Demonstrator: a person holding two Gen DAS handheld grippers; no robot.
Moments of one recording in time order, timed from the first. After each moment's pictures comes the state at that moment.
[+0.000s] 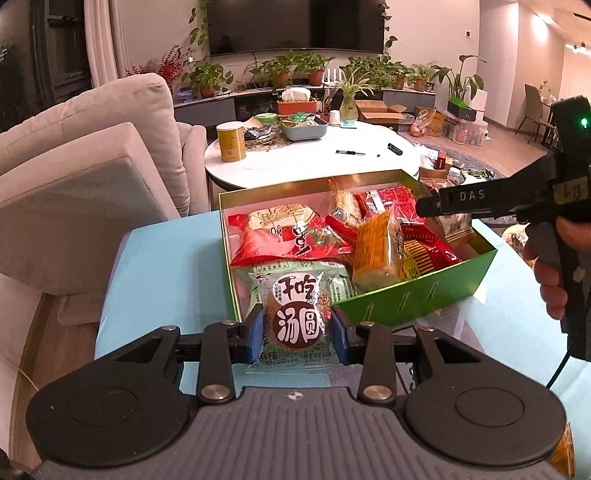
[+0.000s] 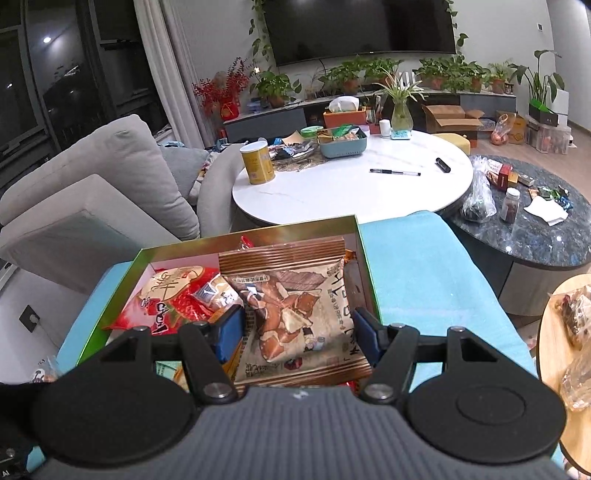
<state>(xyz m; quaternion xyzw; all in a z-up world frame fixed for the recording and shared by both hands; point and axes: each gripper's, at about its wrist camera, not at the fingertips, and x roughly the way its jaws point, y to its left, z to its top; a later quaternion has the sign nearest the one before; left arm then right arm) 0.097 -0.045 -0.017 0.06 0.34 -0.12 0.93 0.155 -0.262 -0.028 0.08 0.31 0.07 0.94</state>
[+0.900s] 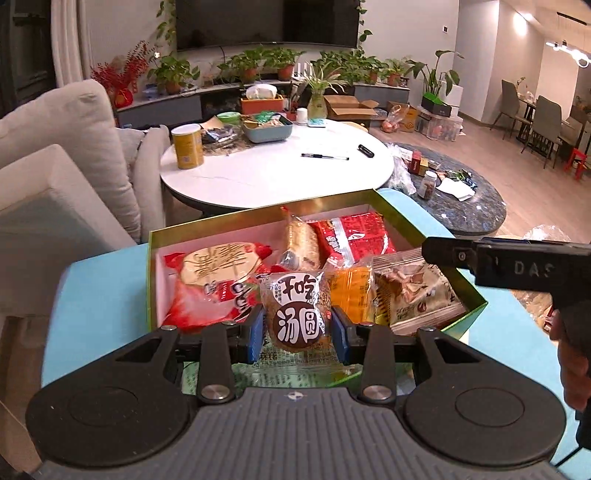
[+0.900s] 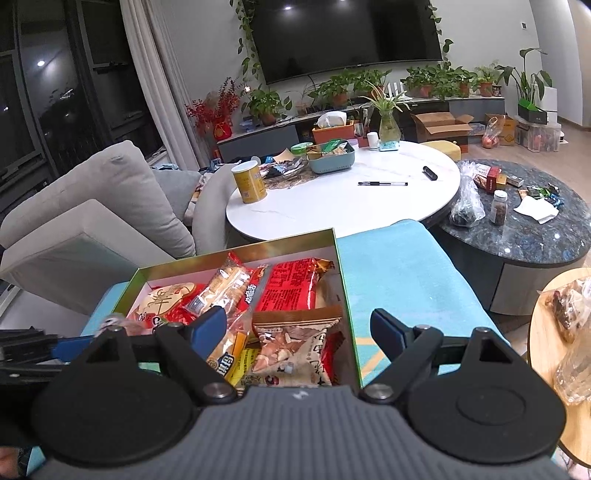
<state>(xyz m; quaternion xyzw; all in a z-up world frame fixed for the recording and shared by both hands) 0.170 -0.095 -0.017 0.06 0.35 -0.17 0.92 0.136 -0.282 -0.017 0.10 0.28 0.06 0.95</state>
